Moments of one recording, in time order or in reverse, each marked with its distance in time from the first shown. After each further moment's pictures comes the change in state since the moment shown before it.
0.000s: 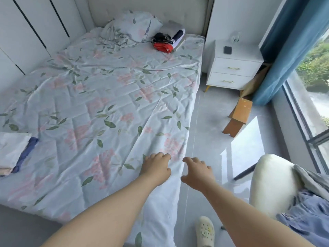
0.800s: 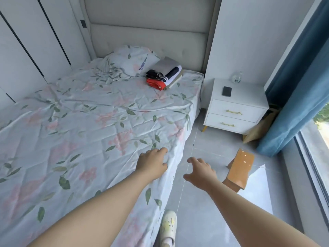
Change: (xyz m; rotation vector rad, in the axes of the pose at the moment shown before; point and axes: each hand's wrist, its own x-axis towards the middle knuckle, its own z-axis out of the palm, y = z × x) left_hand 0.346 0.115 -0.154 -0.044 0.194 -0.078; right_hand 0.299 0.134 -0.256 0.054 0.062 -0.069
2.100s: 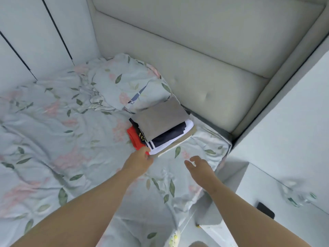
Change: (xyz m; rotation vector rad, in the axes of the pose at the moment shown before) left_hand 0.789 -0.028 -0.136 -0.641 0.082 -0.623; right_hand 0.815 -0.003 -0.361 0.136 -0.195 -0.109
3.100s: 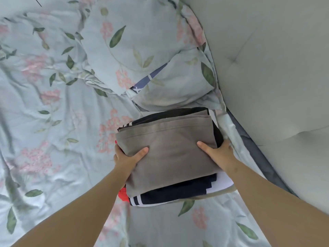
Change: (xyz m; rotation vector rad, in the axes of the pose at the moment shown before) left_hand 0.318 -0.052 0.045 -0.771 0.292 -0.797; right_hand 0.448 -0.052 0.000 0.101 -0.263 0.179
